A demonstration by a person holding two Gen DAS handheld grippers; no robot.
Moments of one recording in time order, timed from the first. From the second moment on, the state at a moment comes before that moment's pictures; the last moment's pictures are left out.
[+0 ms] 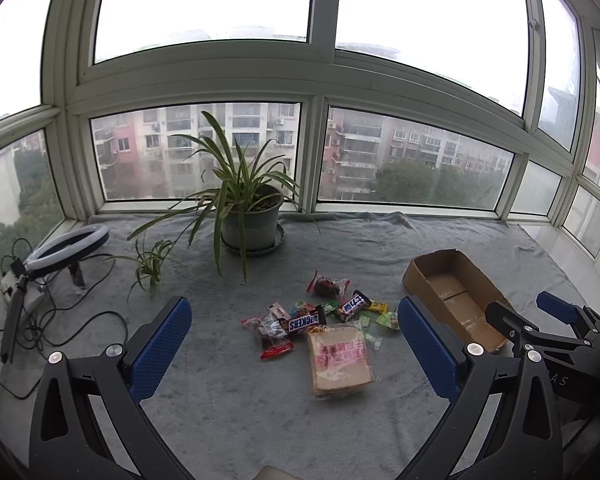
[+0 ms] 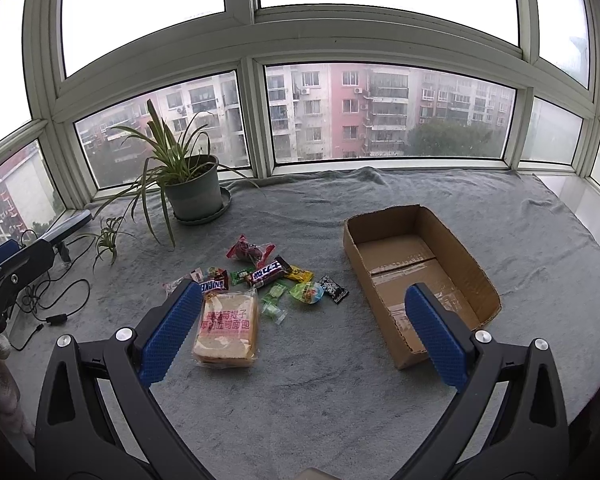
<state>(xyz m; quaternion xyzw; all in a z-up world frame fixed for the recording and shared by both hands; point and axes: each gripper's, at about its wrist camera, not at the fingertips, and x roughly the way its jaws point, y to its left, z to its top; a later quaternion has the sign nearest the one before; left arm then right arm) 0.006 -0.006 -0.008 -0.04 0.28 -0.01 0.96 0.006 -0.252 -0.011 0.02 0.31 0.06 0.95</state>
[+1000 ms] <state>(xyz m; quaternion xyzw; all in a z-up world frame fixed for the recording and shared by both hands) 0.051 0.017 -0.080 -0.11 0.38 -0.06 0.92 0.059 -0.244 -0.072 0.09 0.41 0.15 0.89</state>
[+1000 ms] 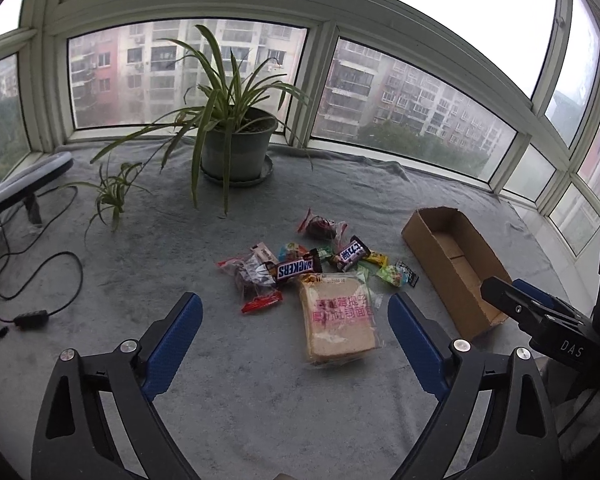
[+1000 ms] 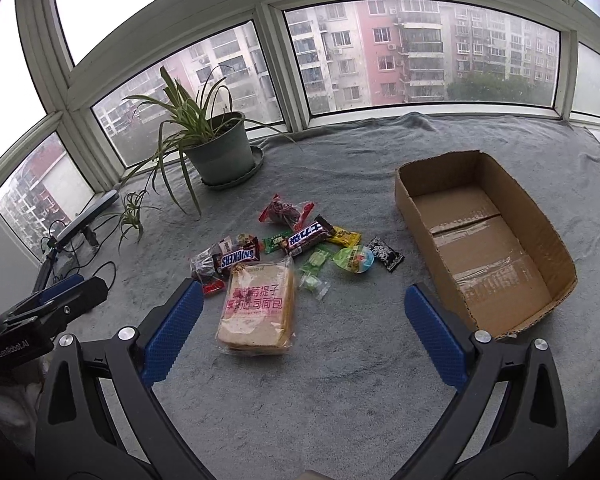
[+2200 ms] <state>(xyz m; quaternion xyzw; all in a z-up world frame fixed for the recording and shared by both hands) 0.130 0.014 -0.207 -0.24 0.53 -0.18 0.79 0.151 -0.201 -0.196 0.20 0.58 0.22 0.76</state>
